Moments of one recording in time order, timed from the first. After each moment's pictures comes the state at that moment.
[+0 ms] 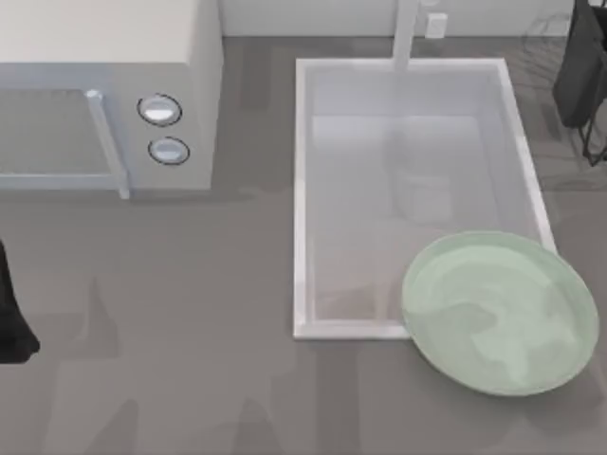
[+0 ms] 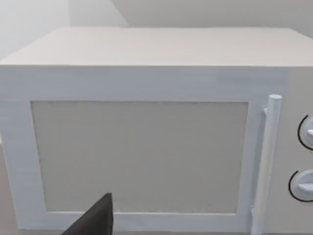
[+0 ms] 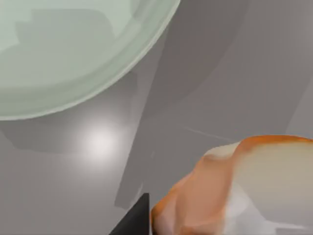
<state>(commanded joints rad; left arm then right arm) 0.00 0.00 0.00 0.00 0.00 0.00 0.04 1.47 1.05 -1.12 0.00 -0.30</state>
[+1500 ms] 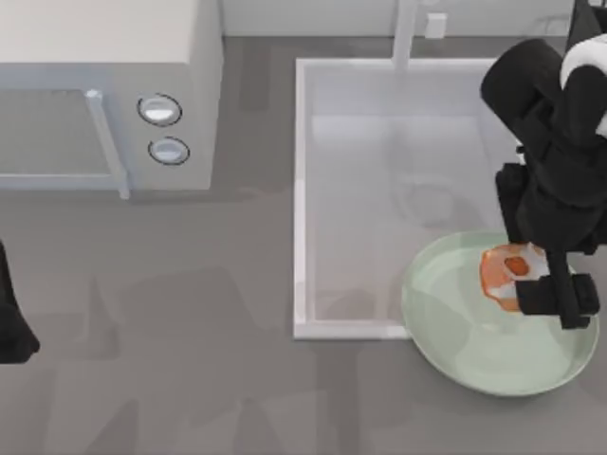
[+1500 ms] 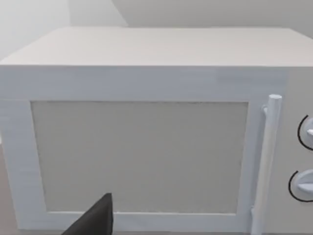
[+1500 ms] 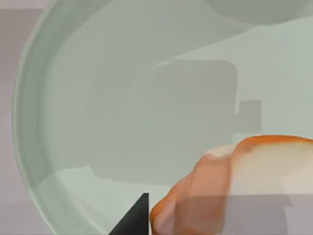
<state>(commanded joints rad) 0.00 0.00 0.00 0.00 0.00 0.00 0.43 1.77 1.28 -1.03 0.05 2.03</state>
